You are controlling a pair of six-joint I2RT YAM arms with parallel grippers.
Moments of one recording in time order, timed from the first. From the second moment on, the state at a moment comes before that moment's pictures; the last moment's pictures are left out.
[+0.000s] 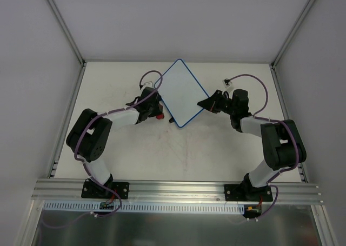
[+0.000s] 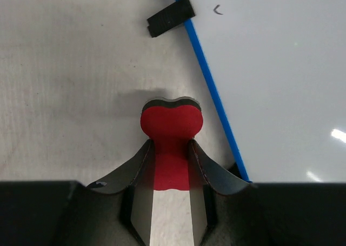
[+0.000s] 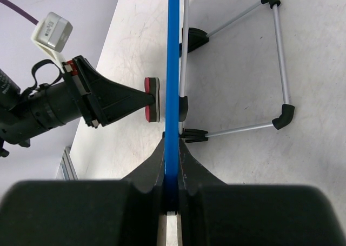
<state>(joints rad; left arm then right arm) -0.52 1.75 0.98 0.00 -0.18 -0.65 0.23 1.63 0.70 0.63 -0.65 0.70</state>
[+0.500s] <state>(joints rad) -0.51 1.72 1.13 -0.09 -0.04 -0.67 0.23 1.61 0.68 0.64 -0.64 0.69</state>
